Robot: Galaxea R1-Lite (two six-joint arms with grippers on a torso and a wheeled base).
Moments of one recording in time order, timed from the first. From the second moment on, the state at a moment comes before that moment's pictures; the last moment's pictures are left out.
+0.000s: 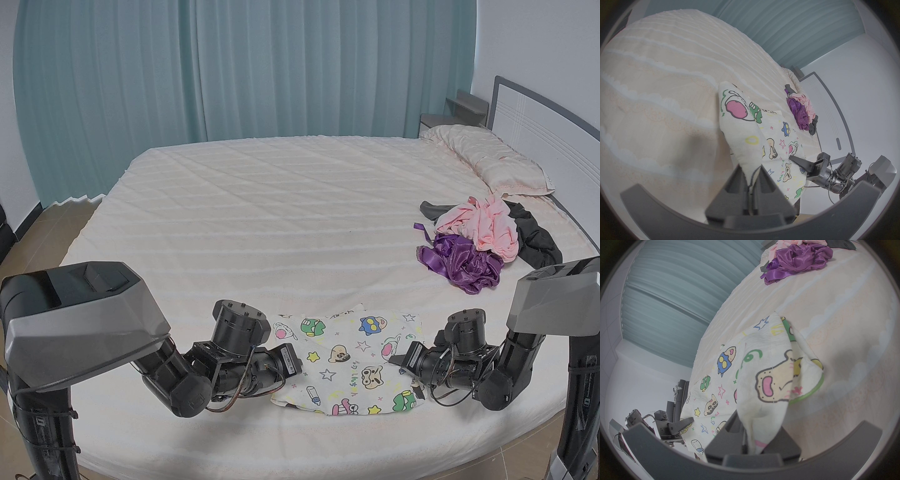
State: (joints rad) left arm -0.60 2.22 -0.80 -0.77 -0.12 -0.85; right arm 0.38 2.30 -0.52 -1.18 0.18 0.87
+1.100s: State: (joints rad) left arm -0.63 2.17 -0.76 -0.77 -0.09 -0.87; right arm 0.39 2.25 -0.43 -1.30 0.16 0.87
